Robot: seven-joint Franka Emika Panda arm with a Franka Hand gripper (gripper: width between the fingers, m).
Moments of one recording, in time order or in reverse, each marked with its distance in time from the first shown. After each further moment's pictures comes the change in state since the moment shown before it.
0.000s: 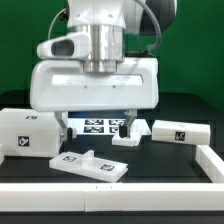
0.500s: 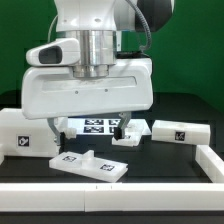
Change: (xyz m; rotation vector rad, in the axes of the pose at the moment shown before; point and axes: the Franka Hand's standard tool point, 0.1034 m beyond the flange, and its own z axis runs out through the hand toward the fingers) arm 0.001 0.015 0.004 0.008 0.005 0.096
